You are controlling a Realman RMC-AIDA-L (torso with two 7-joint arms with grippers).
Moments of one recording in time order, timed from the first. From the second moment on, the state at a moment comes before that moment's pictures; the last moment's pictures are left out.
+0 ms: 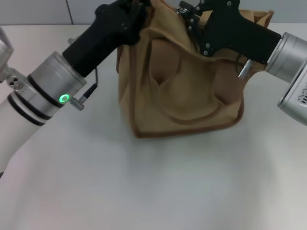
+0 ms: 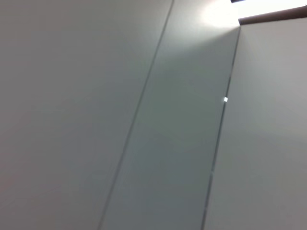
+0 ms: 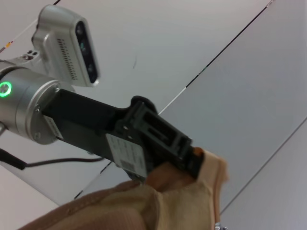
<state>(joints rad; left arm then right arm) -0.75 -2.08 0.34 -0.07 1.55 1.62 -0.79 0.56 2.09 -1.22 -0.53 -1.06 -1.29 0.15</state>
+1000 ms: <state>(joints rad) -0.66 -2.07 0.24 -0.04 1.55 1.64 -0.80 0.40 2.09 -1.08 -0.59 -1.06 -1.31 0.20</state>
